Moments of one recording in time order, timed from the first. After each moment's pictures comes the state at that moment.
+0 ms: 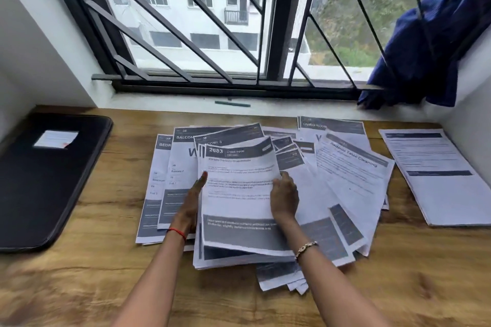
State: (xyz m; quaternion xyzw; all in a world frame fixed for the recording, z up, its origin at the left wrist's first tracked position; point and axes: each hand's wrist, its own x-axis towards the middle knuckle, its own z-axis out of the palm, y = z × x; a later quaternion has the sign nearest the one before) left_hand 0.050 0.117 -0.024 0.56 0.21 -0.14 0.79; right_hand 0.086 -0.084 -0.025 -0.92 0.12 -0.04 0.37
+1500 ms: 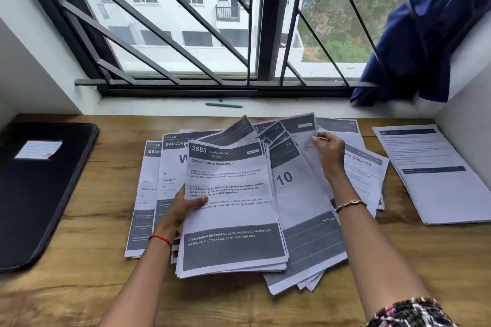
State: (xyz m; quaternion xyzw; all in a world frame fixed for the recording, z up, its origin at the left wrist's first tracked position) left_hand 0.063 0.130 -0.036 0.59 0.20 -0.13 0.77; right_hand 0.185 -0.191 0.026 -0.79 0.15 -0.12 0.58
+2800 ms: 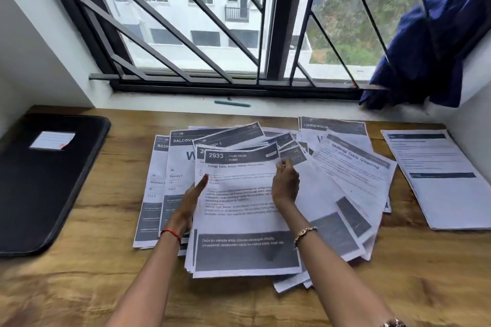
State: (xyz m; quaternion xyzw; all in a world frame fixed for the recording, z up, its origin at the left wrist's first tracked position) left_hand 0.055 0.120 -0.020 0.61 0.21 -0.14 0.75; right_hand 0.123 -0.082 -0.020 -0.89 0.16 -0.09 0.42
